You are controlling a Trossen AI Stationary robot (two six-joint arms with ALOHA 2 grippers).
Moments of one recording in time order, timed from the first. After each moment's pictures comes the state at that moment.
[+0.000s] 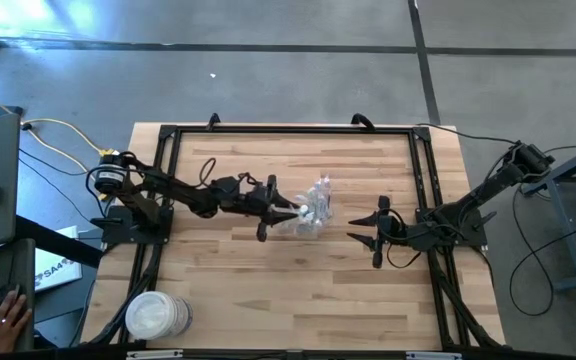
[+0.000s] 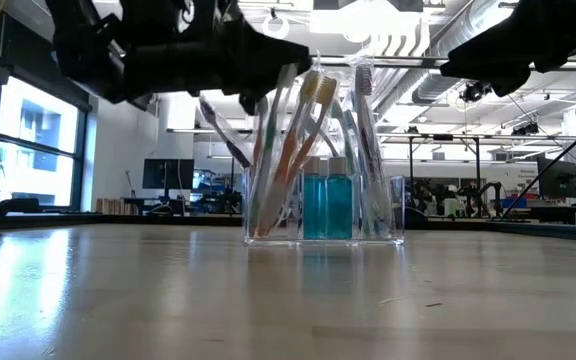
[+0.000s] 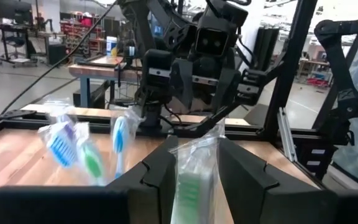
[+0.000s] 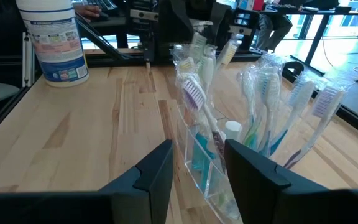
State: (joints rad) left arm 0.04 1.64 0.62 1.16 0.17 -0.14; right arm 0.56 0.96 0.36 0.28 0.73 0.21
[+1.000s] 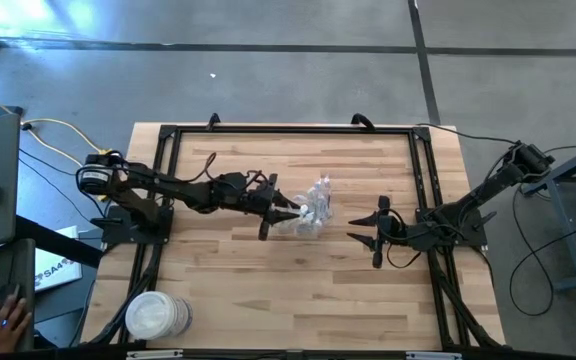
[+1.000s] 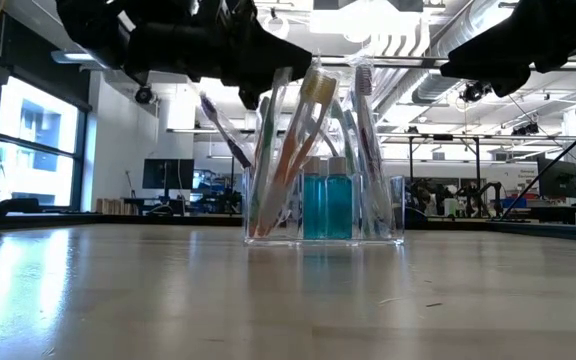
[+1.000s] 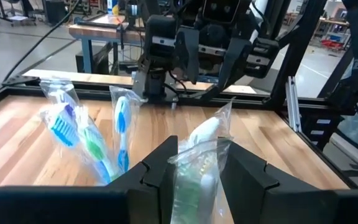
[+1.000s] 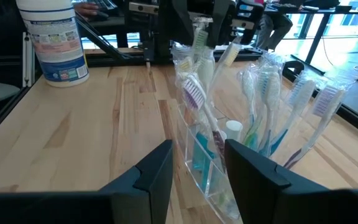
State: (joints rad) left arm 0.04 1.52 0.72 0.75 0.17 -0.11; right arm 0.56 0.96 0.36 0.28 0.73 0.22
